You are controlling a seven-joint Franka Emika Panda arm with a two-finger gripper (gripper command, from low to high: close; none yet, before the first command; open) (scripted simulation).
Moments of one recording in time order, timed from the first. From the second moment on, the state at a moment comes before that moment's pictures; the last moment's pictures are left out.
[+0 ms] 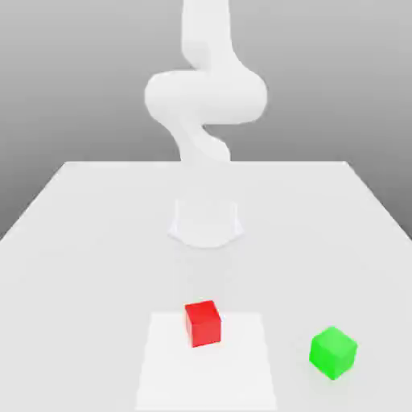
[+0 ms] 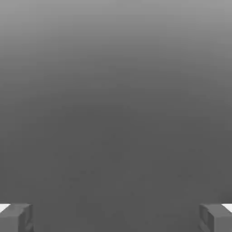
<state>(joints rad) 0.01 -0.73 -0.02 -2.36 0.00 2.35 0.77</state>
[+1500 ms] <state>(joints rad) 0.25 0.01 0.05 -2.68 -0.02 2.69 0.45</state>
